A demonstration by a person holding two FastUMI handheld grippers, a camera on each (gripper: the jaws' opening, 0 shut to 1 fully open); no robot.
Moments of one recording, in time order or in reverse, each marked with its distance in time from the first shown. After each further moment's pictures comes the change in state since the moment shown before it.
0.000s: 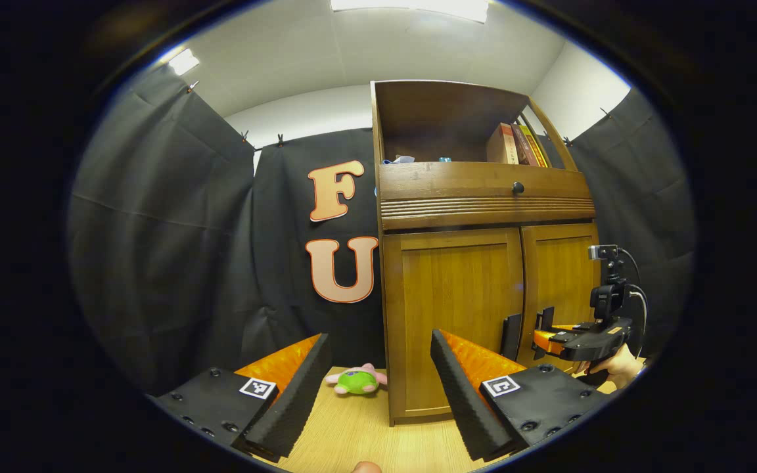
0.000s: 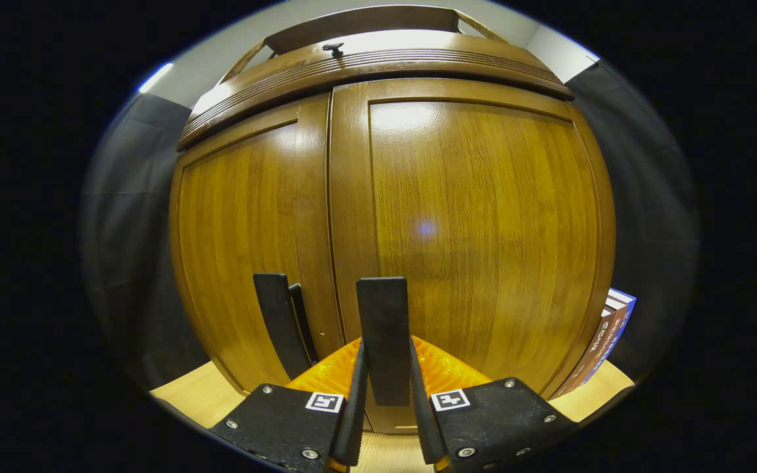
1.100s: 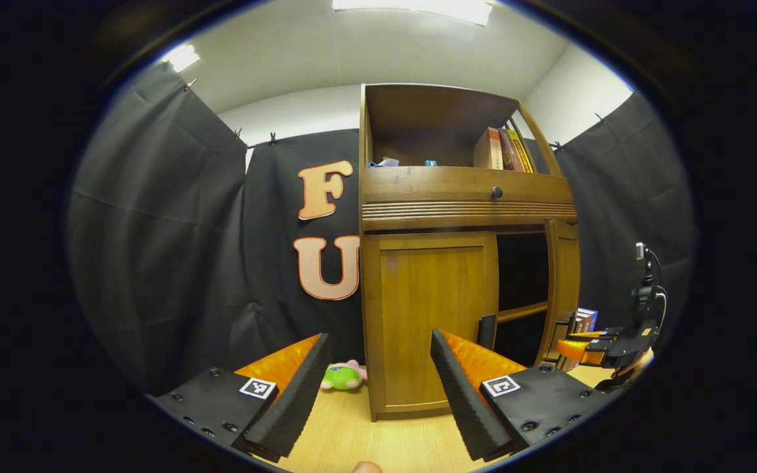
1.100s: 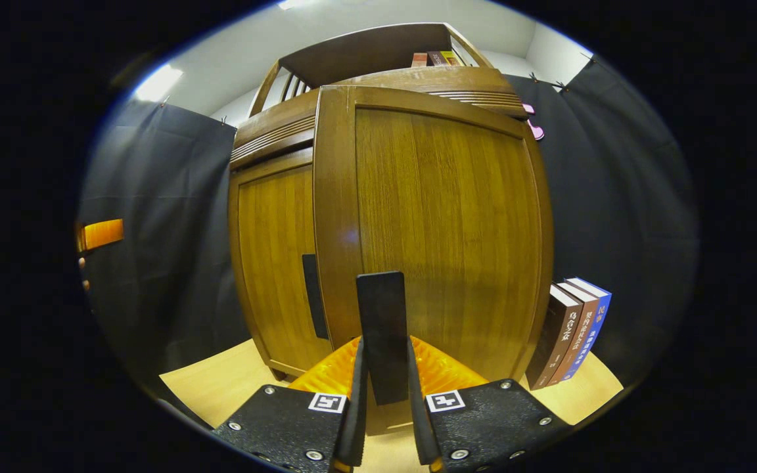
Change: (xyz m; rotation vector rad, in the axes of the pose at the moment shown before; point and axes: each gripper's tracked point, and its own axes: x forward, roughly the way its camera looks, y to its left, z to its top) left arm -0.022 -0.035 0.003 -0.024 0.006 -0.055; right arm -0.123 -0.031 -0.003 0.005 -0.016 0.127
